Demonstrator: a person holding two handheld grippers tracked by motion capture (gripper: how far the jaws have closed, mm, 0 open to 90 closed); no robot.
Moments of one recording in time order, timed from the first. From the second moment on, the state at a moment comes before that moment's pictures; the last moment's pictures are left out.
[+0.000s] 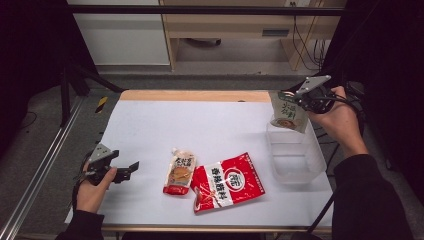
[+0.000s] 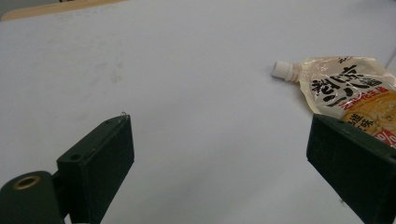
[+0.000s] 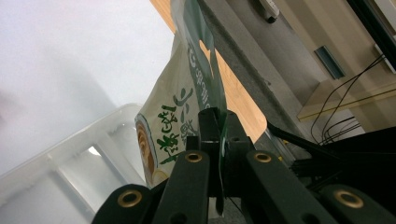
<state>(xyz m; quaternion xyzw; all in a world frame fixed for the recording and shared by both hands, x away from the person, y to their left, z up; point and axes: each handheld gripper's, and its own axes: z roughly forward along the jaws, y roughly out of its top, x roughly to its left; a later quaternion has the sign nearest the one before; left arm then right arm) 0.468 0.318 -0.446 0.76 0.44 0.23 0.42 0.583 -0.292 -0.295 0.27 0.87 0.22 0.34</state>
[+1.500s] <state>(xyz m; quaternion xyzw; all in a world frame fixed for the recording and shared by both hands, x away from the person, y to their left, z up) 0.467 0.308 -0.447 0.78 0.42 0.22 0.41 0.614 -0.317 -0.350 0.37 0.86 0.21 0.28</state>
